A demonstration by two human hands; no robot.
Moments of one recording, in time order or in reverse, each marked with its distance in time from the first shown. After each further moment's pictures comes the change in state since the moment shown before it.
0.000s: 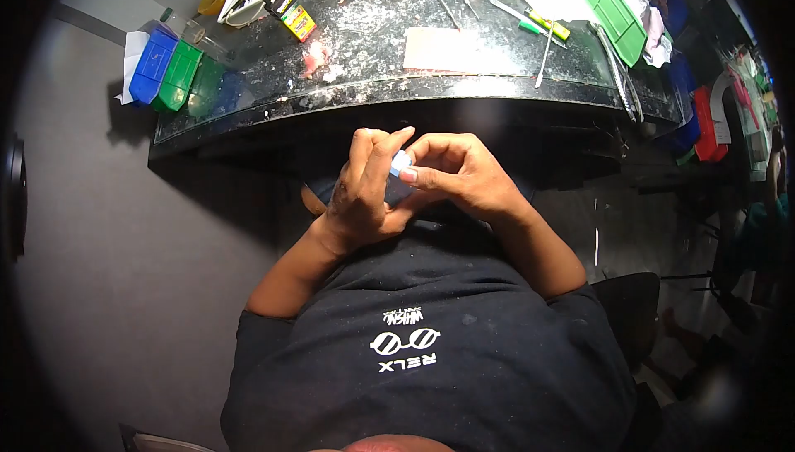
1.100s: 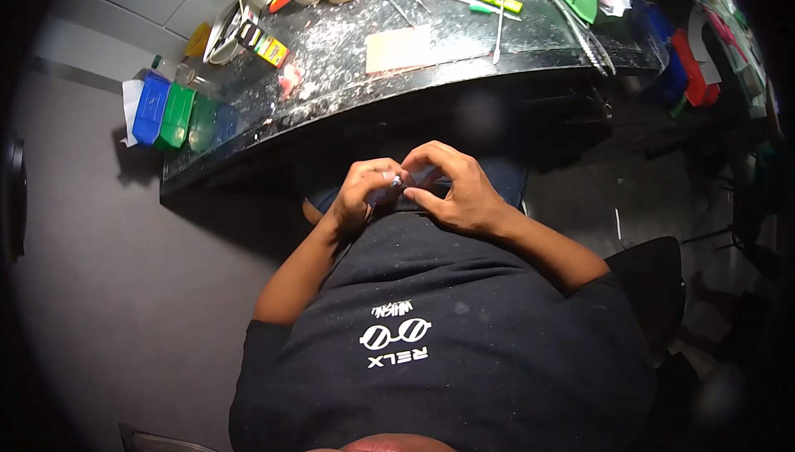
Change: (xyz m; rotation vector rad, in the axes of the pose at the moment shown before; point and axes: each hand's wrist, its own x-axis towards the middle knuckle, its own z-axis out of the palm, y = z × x) left_hand -0.018 -0.031 0.021 -0.906 -0.391 -0.633; right_hand -0.040 0.028 -0.006 -0.718 0.201 -0.345
